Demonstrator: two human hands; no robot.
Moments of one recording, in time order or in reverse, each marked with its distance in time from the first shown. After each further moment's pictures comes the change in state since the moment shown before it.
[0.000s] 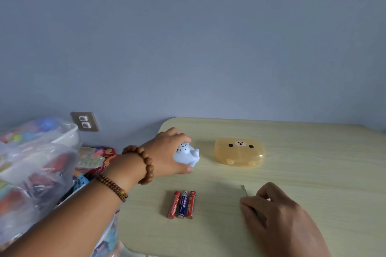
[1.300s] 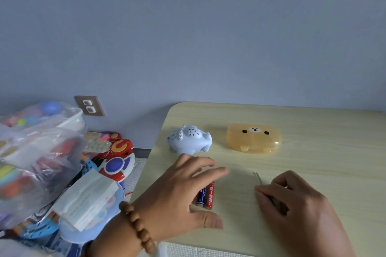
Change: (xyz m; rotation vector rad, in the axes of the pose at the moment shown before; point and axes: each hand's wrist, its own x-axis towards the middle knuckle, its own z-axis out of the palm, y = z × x) left_hand -0.079 0.022 0.052 -0.124 0.110 0.362; right_hand 0.000 -0.004 0.004 0.083 0.118 0.010
